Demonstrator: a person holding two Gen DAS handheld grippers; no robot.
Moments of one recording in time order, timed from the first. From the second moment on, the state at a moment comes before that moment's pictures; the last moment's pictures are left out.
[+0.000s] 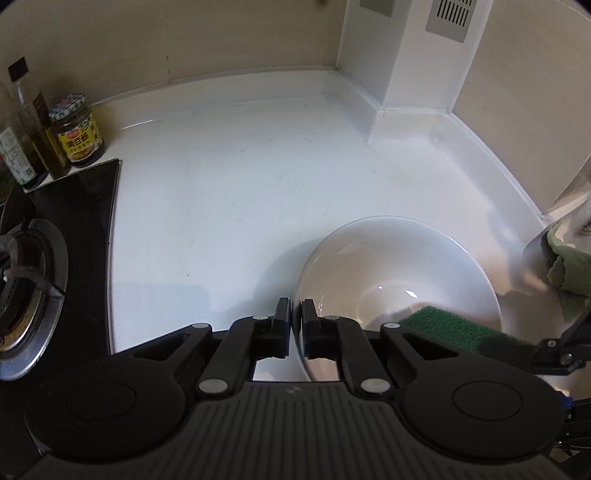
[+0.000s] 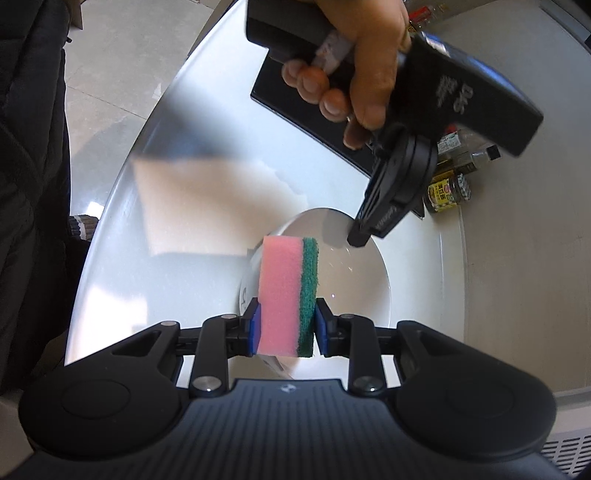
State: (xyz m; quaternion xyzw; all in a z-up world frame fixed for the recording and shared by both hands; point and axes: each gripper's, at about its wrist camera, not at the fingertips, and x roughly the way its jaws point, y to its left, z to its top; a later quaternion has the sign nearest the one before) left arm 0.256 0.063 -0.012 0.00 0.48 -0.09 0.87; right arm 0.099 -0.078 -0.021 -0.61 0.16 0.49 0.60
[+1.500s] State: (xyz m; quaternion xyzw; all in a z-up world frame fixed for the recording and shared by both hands) left arm 0.253 0.079 -0.012 -0.01 0.49 -0.08 0.87; right arm 0.093 -0.060 -0.018 -0.60 0.14 0.51 0.60
